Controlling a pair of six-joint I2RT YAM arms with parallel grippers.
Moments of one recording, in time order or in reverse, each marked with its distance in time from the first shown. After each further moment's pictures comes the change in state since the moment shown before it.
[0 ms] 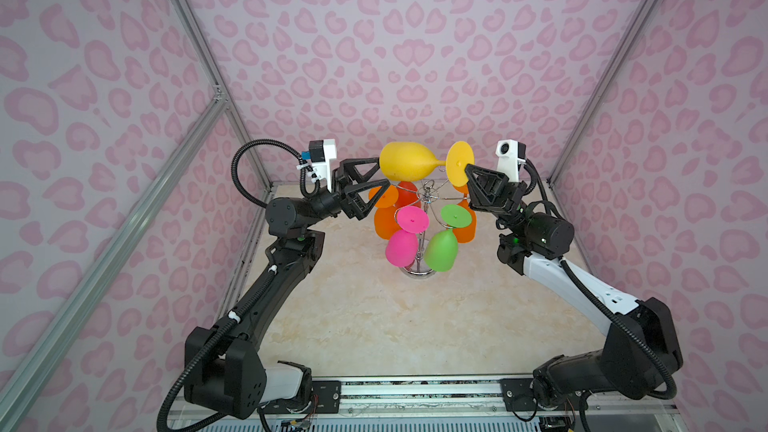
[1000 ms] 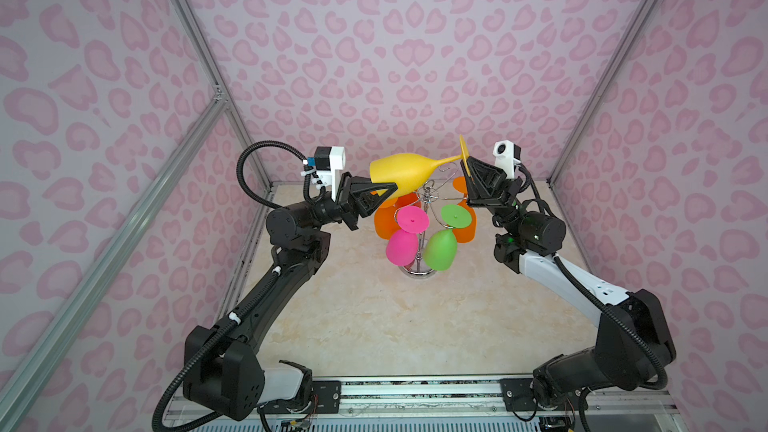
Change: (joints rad) left arm -0.051 -0.015 0.007 0.141 0.102 -0.071; right arm -0.015 0.048 -0.015 -0.002 0.076 0.056
